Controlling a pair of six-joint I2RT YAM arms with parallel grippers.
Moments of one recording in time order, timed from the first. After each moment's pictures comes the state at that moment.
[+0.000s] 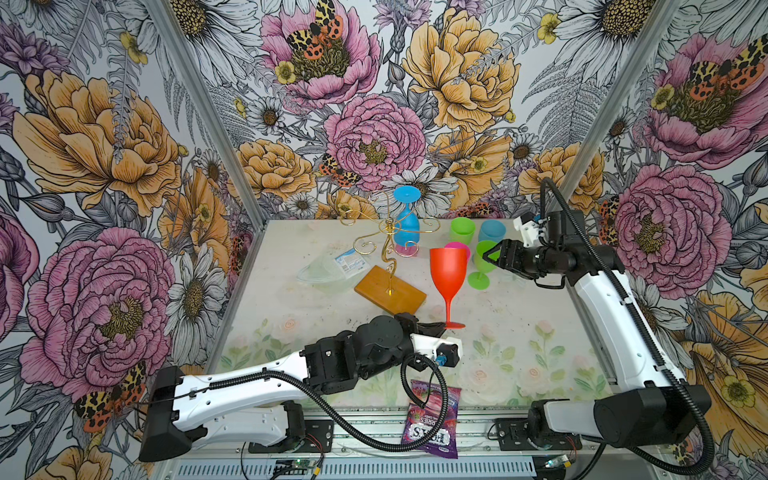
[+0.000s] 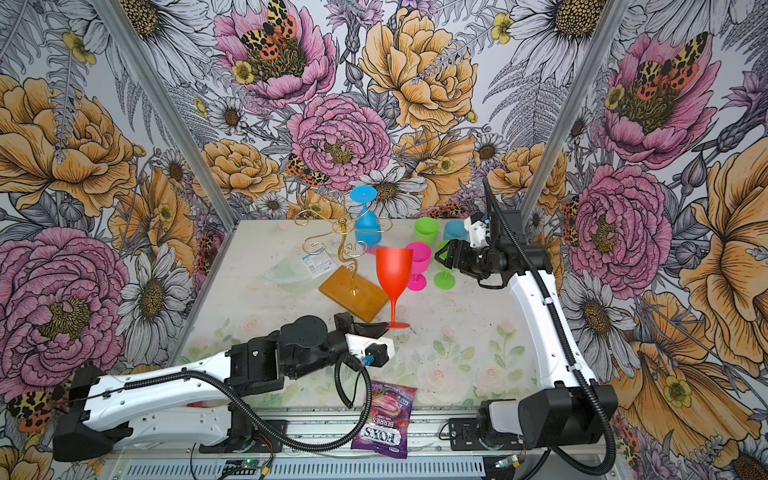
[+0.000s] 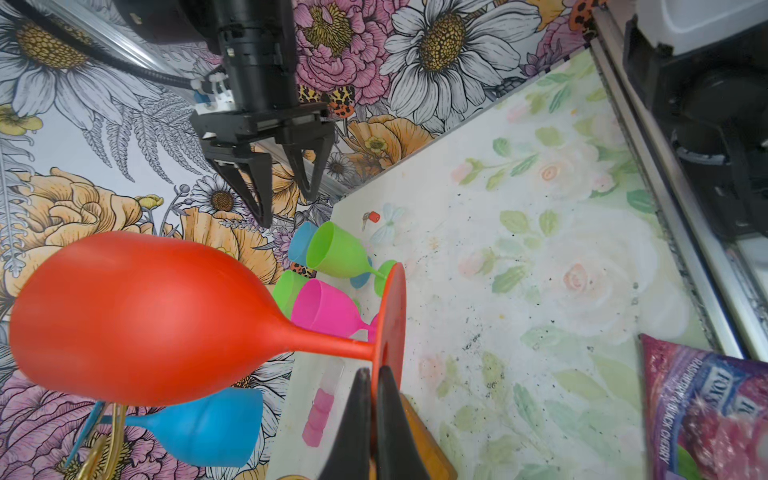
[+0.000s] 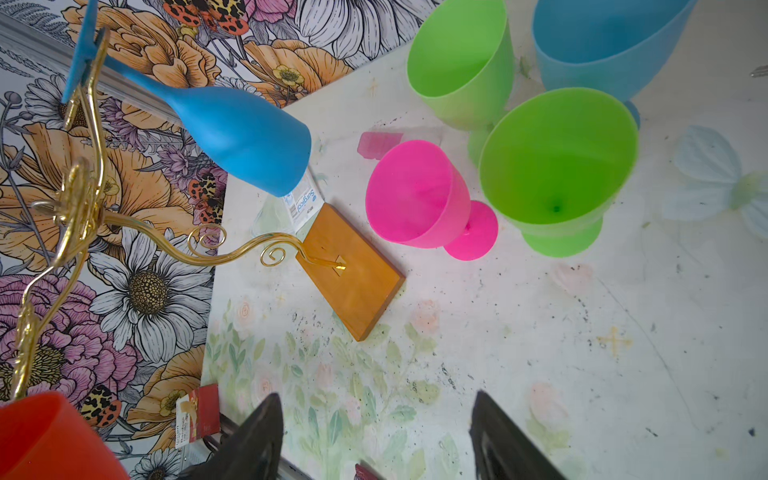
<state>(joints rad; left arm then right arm) -1.28 1.09 0.90 -0.16 -0.26 0.80 0.03 1.34 1.46 -1.01 -0.54 0.33</state>
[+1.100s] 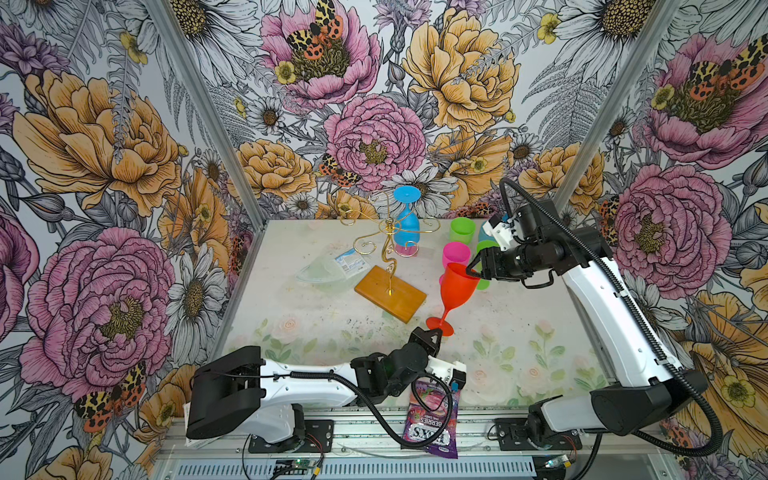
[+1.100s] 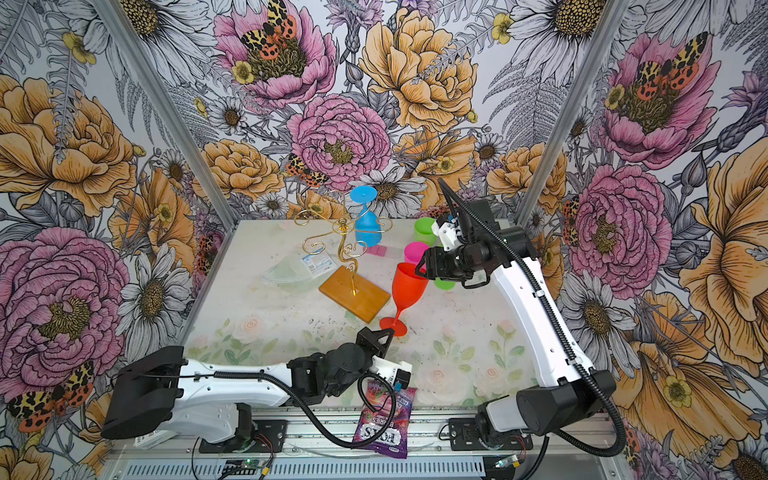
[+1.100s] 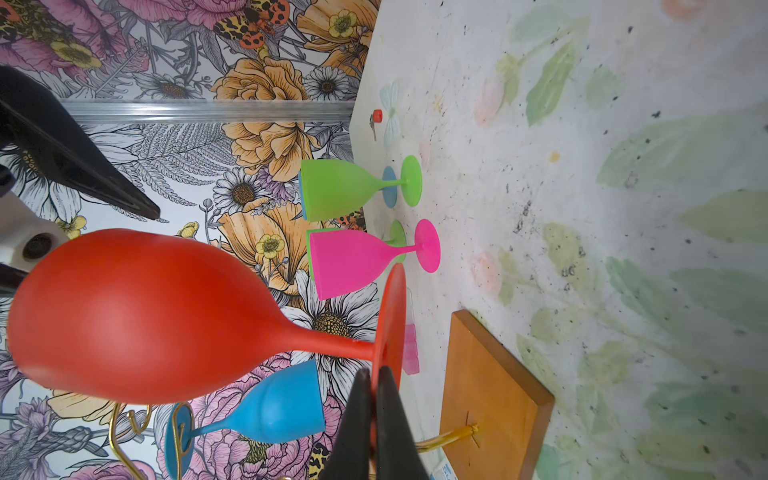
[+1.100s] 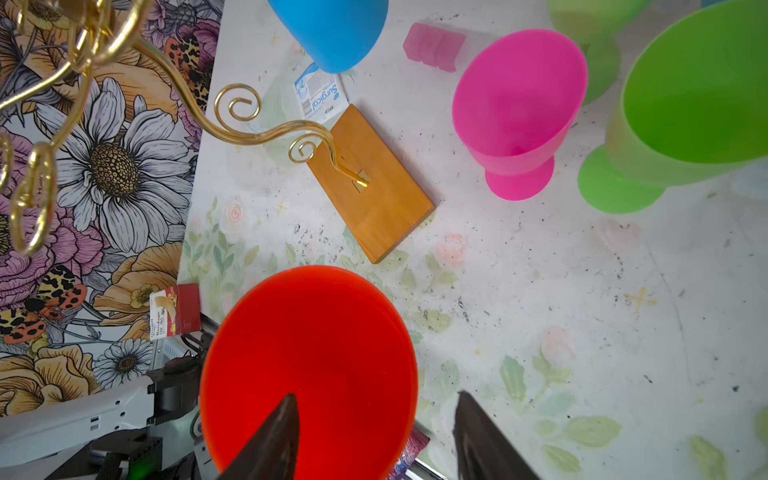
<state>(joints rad) -1.32 1.39 0.67 0.33 -0.59 1.35 0.26 1.42 1.69 -1.31 -0.44 0.22</state>
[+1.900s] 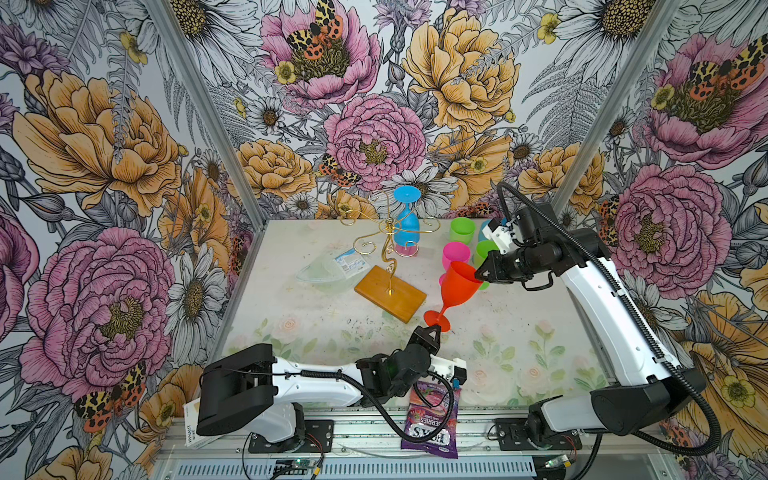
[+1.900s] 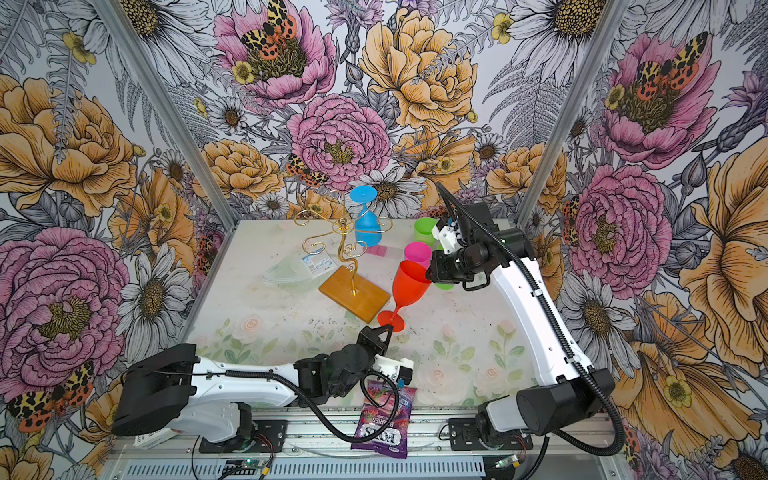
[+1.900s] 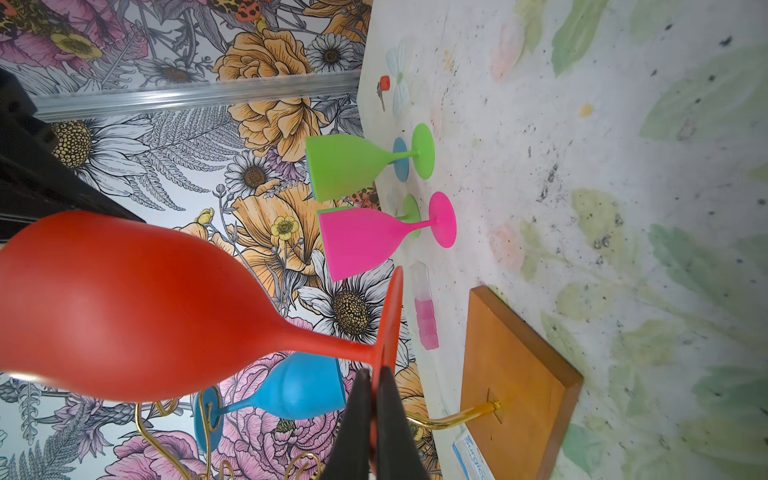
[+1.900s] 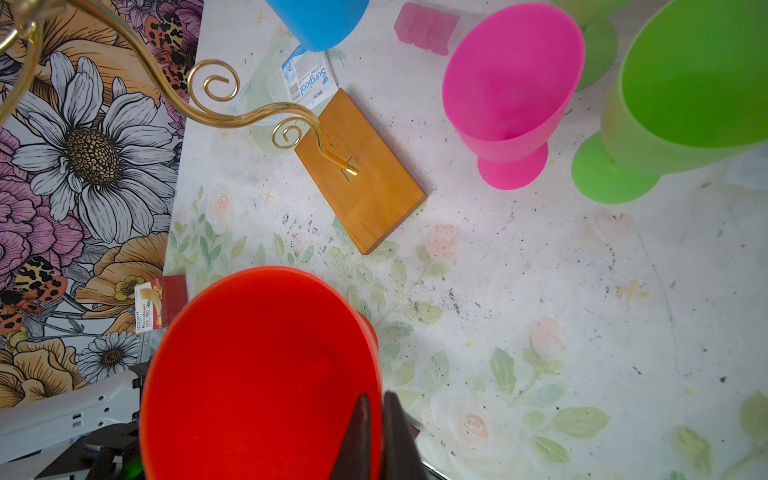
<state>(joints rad) -1.32 1.44 0.67 0.40 -0.68 1.43 0.26 1.42 1.66 -1.32 -0.43 0.20</state>
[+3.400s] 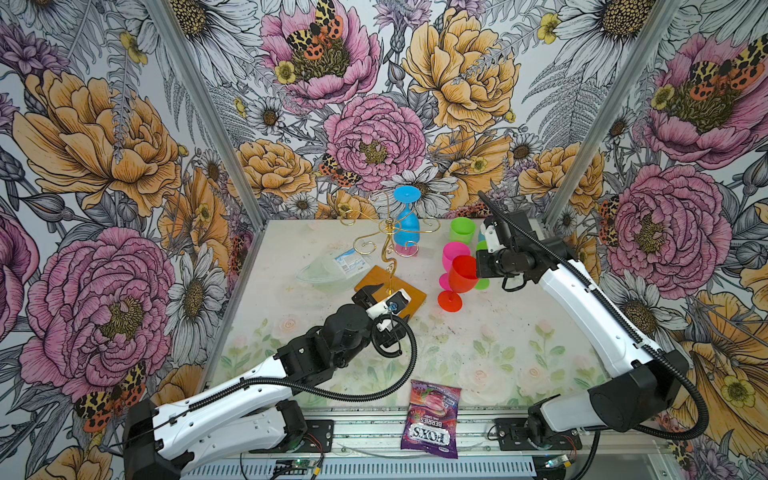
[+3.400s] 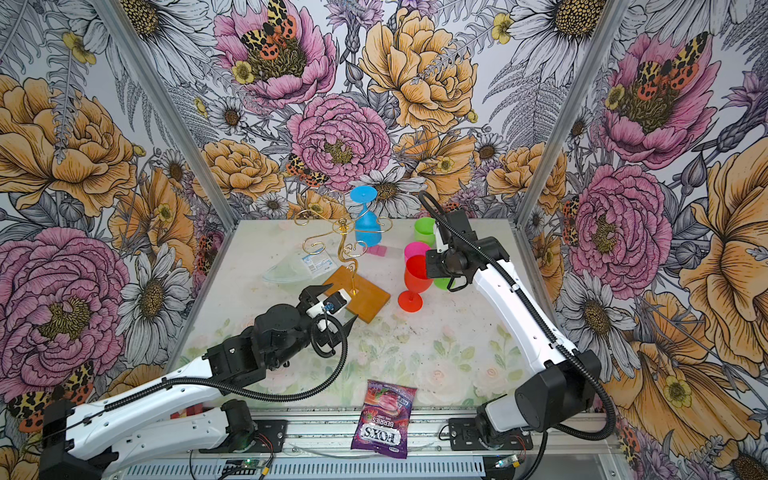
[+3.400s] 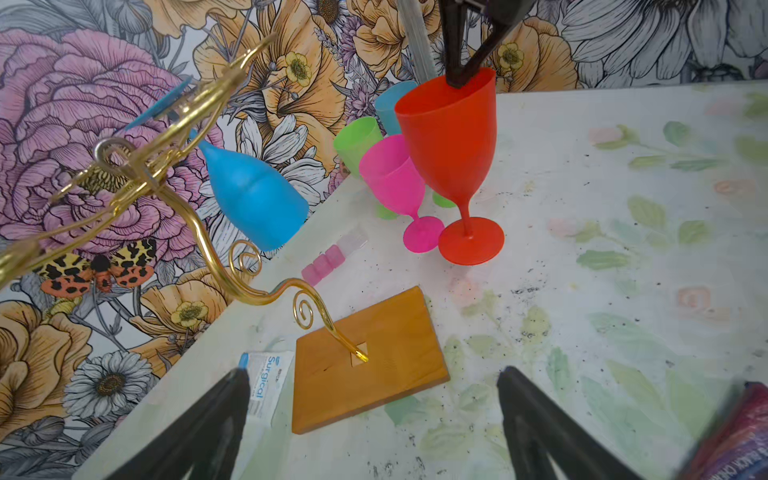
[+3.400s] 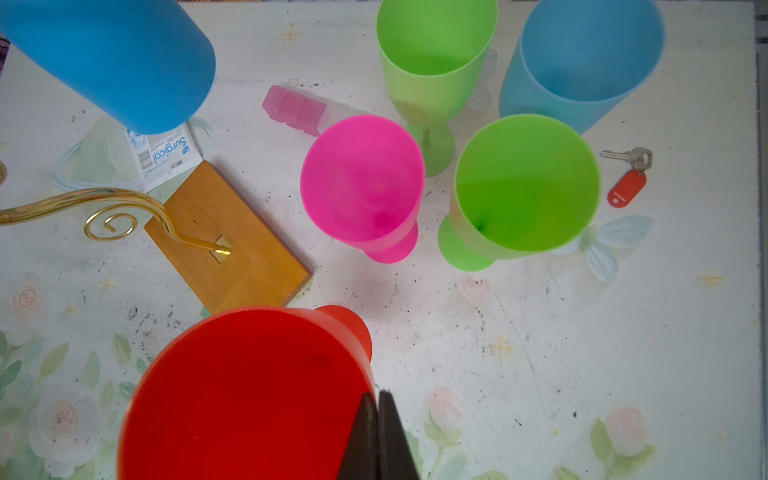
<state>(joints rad) -1.00 0.89 0.76 -0.22 -0.33 0.29 0.35 1.44 1.49 -1.00 0.00 0.24</state>
